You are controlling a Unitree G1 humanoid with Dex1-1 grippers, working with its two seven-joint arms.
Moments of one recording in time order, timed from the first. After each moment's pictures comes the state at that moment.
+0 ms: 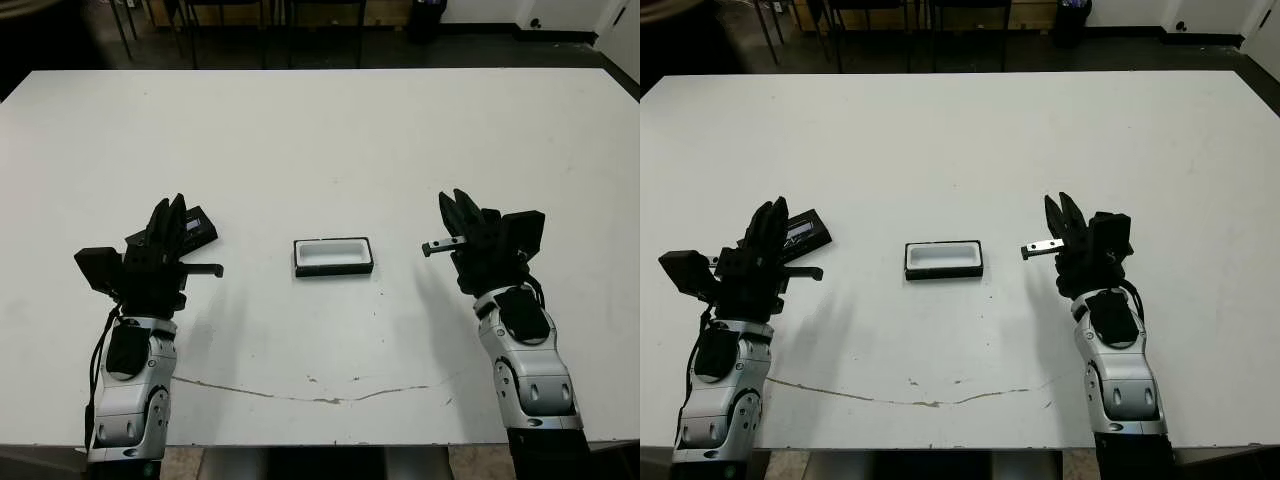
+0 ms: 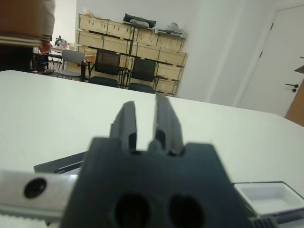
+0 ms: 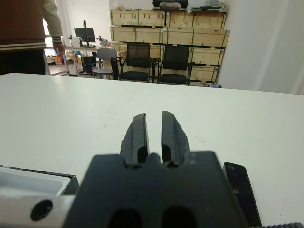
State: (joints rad) left arm 0.03 0.11 0.11 -0.12 -0.27 -0.16 -0.15; right arm -0.11 -0.18 -0.02 -0.11 0.08 0.08 0.14
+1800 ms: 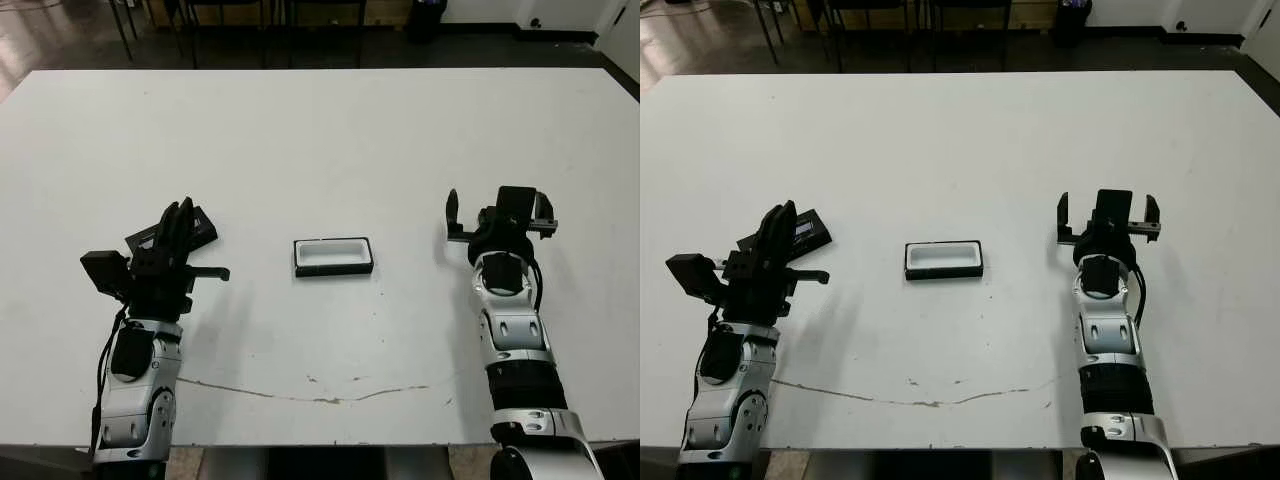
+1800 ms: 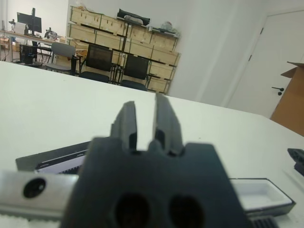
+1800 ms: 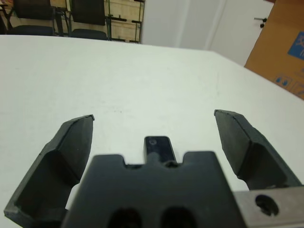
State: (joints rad) left arm 0.04 0.09 0.10 -0.11 -0.31 -0.16 -0.19; right arm -0.38 -0.14 -0.15 0.33 -0.11 0.17 -0.21
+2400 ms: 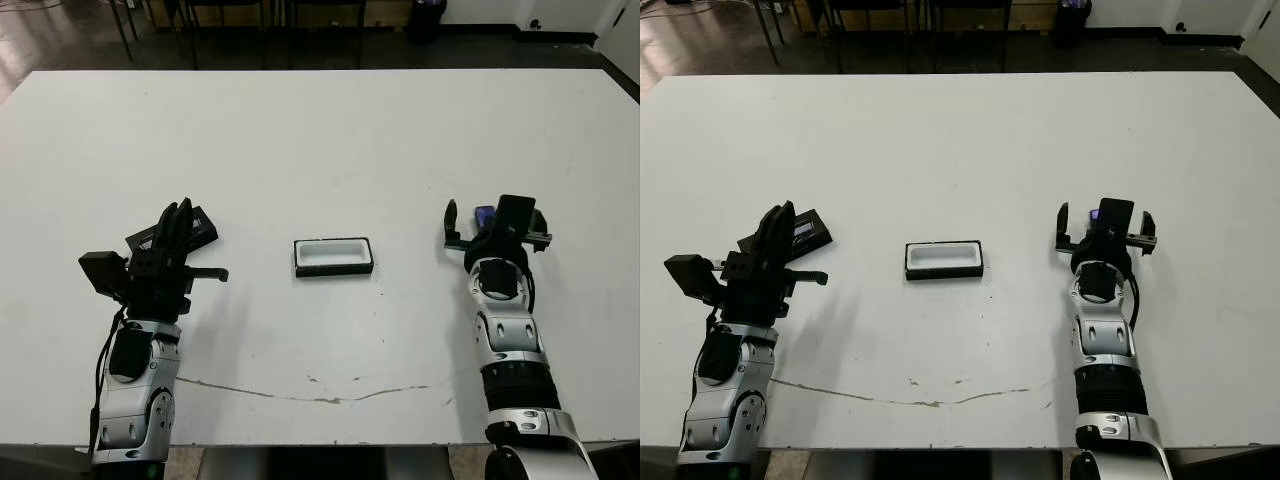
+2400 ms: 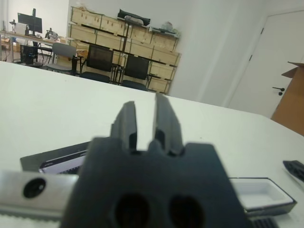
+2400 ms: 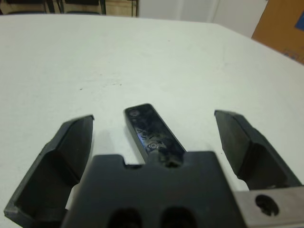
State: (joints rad) left arm 0.04 0.09 0.11 -0.10 -0.31 -0.15 -0.20; right arm -0.36 -0.11 -0.15 0.38 -0.08 0.19 -0.25
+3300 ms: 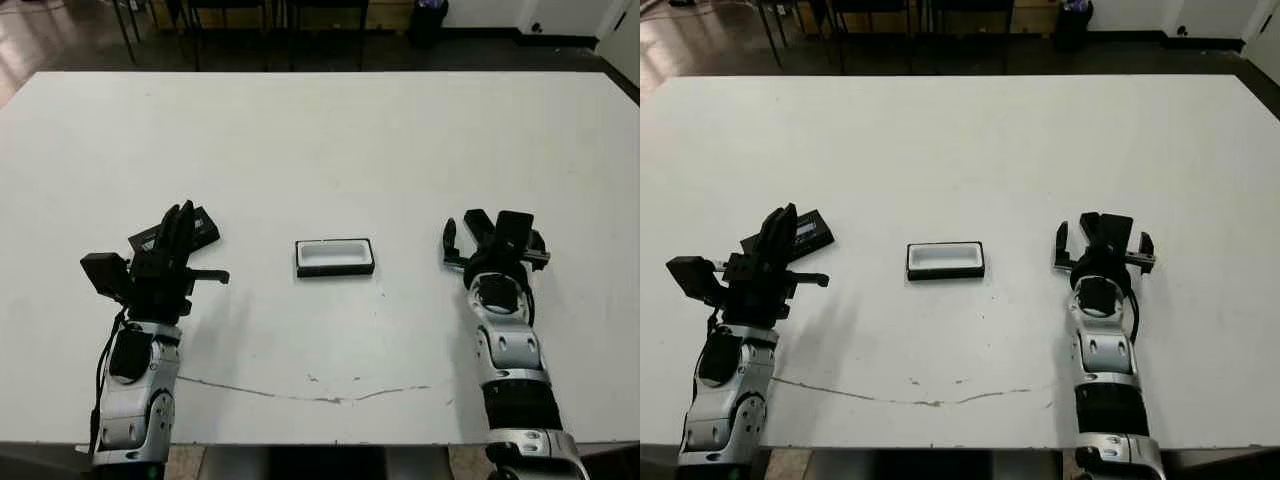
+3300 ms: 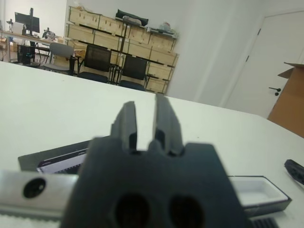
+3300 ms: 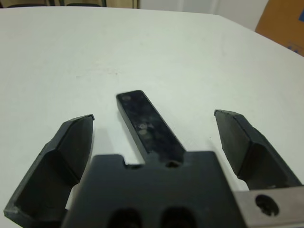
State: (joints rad) left arm 0.05 0.09 0.11 -0.10 -0.31 -0.16 -0.21; right arm -0.24 -0.14 -0.16 0.18 -0.04 0.34 -0.17
